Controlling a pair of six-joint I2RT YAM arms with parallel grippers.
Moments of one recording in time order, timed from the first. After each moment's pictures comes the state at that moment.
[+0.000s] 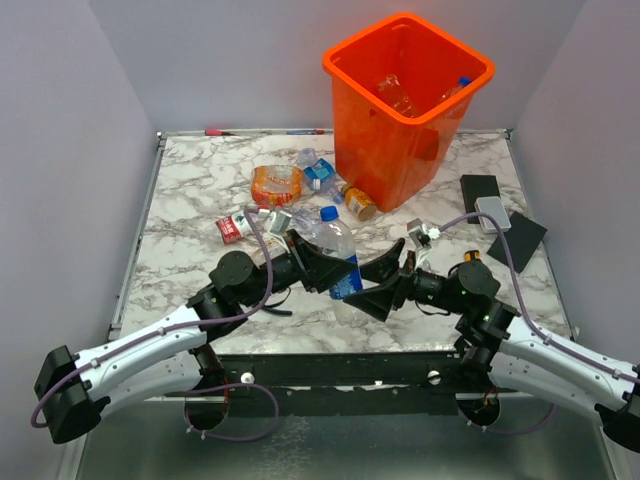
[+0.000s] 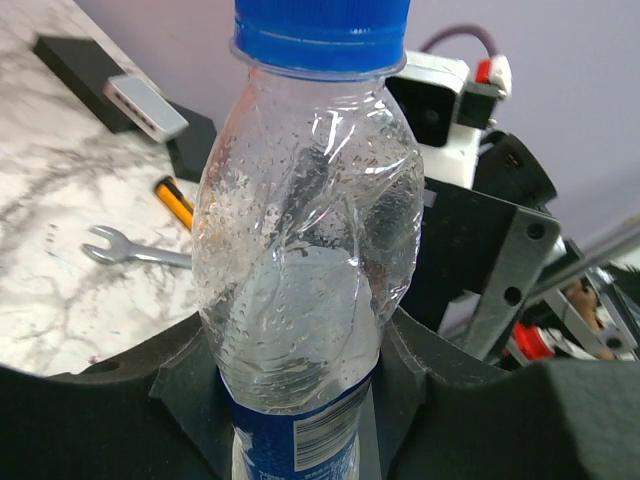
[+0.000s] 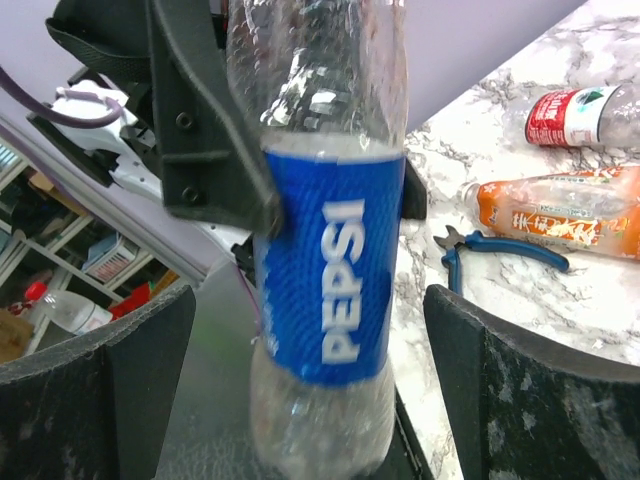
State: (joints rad) left arm -0.95 0.88 0.58 0.45 0.20 -0.78; right arm 0.91 0.73 0.45 0.43 -0.36 0.62
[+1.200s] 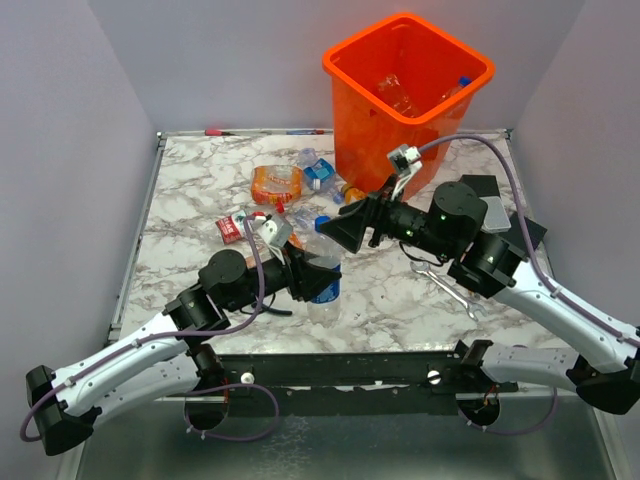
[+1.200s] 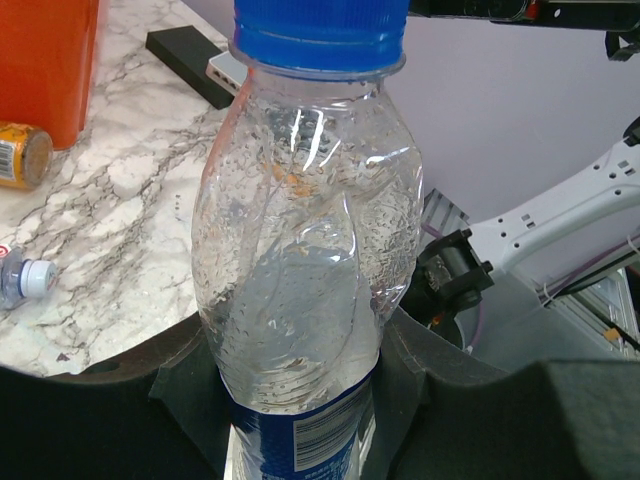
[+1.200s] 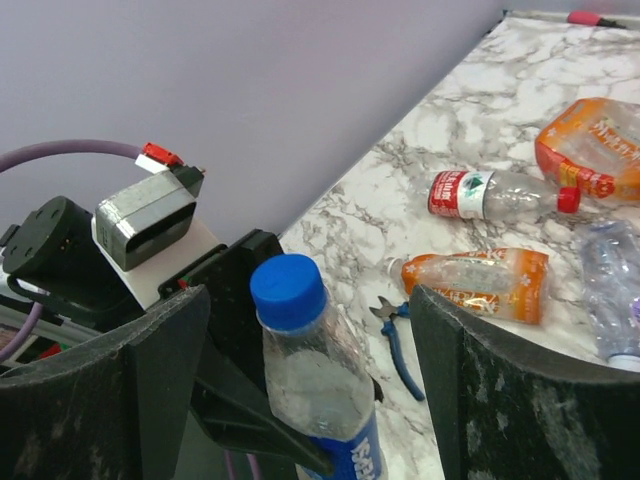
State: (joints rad) left arm -0.95 0.71 0.65 0.06 0.14 -0.47; right arm 0.91 1.07 1.20 -0.15 -0.14 0.51
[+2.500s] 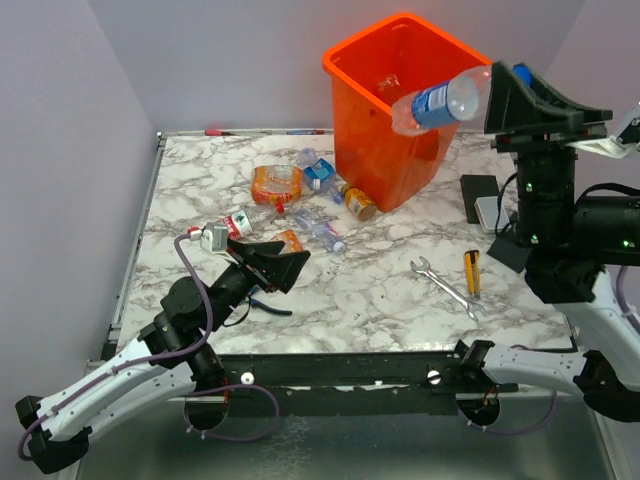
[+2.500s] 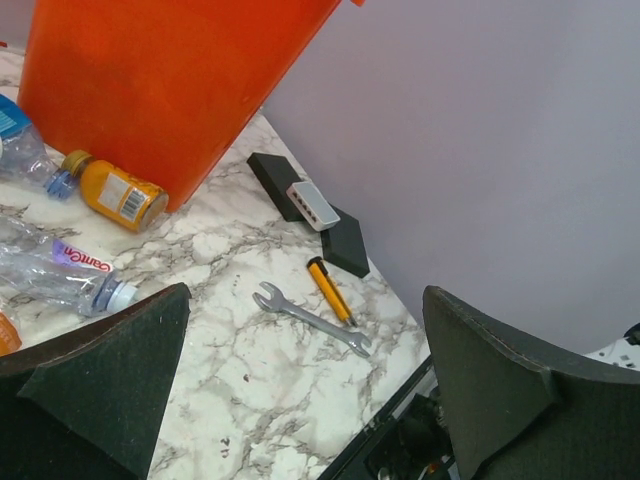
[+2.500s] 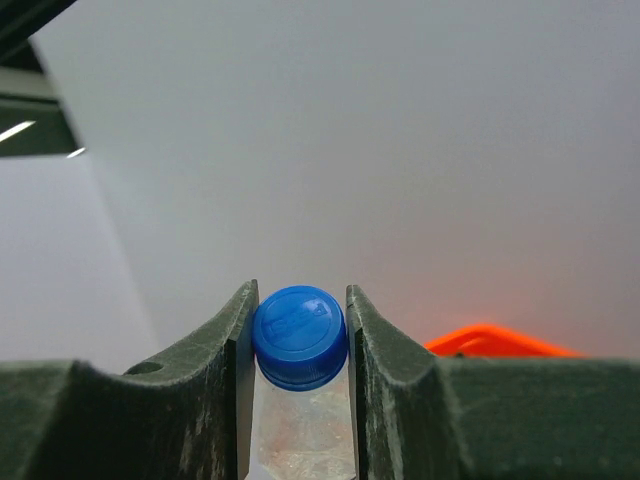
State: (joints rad) left arm -0.95 0.45 0.53 0.09 -0.24 -0.63; right arm 0.92 1.00 1.52 0.27 0.50 -0.14
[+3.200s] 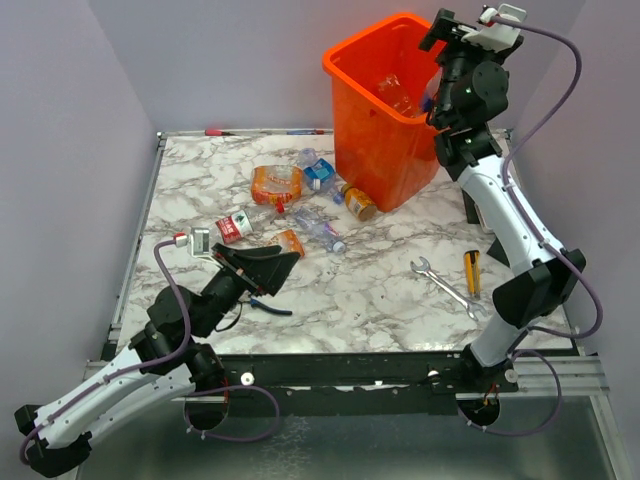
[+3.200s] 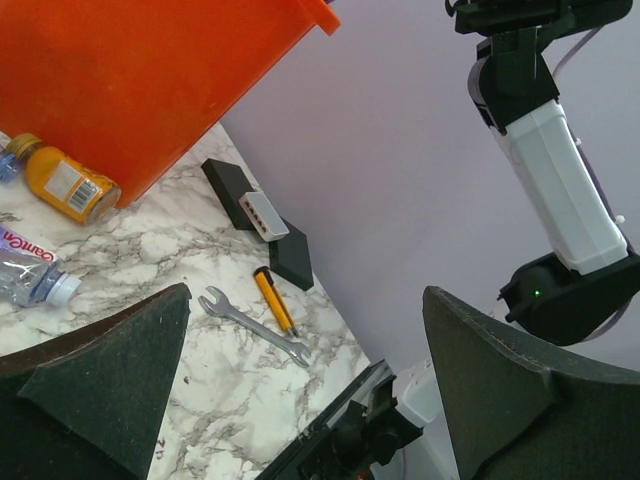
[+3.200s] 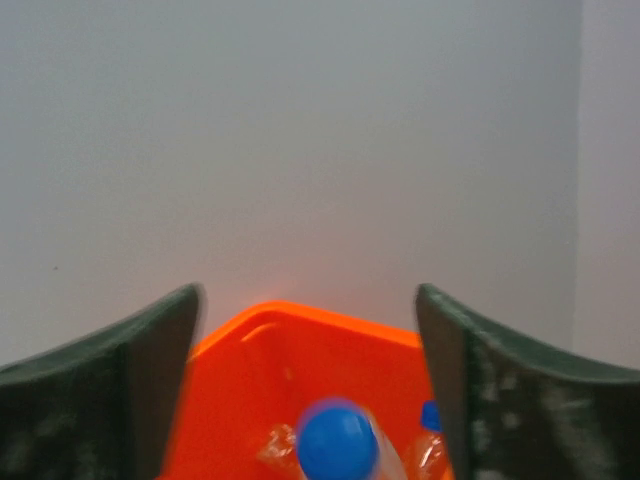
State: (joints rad) left arm -0.95 0.35 0.51 0.06 -0.25 -0.79; right arm 0.41 1.68 1.84 0.48 0.63 -0.16
